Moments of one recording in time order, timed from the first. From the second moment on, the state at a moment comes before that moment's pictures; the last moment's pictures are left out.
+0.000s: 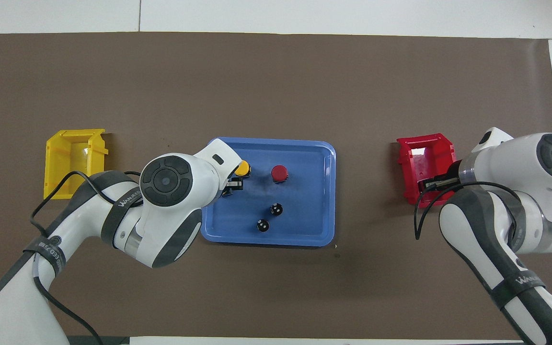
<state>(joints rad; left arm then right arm) -0.59 0.11 -0.04 -2.12 0.01 2.32 -0.57 0.02 -0.02 0.00 -2.31 0.06 2.27 -0.19</state>
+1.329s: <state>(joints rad) 0.06 -0.01 0.00 -1.97 0.01 2.00 0.20 0.01 -0.04 0.00 -2.25 0.06 2.20 -0.21</state>
